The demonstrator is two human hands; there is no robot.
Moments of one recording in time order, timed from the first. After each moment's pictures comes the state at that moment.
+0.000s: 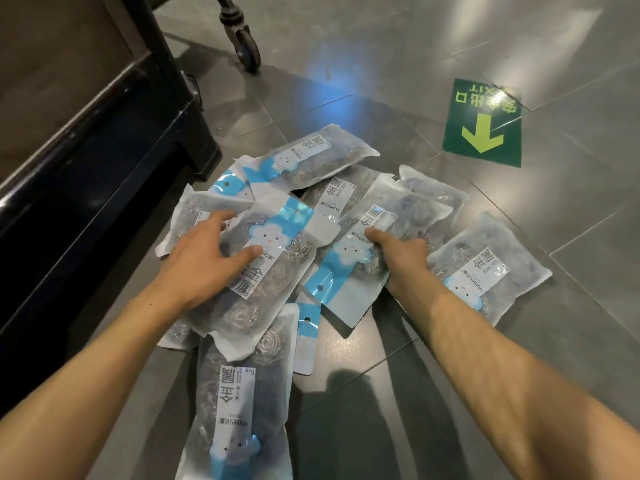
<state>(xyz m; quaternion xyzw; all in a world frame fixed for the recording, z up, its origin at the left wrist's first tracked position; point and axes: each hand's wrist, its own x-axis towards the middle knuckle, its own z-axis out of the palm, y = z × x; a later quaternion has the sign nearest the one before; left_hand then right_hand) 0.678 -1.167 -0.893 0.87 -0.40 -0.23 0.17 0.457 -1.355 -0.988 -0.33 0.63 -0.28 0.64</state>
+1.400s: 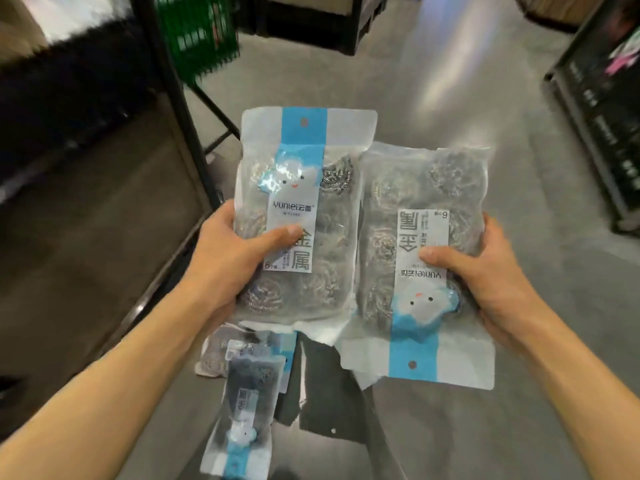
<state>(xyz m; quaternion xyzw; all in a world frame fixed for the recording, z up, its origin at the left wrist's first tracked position) 0.577 -1.170 -0.483 0.63 -0.25 -0.37 0.63 0.328 -1.312 -0.474 -0.57 0.47 -0.33 0.59</state>
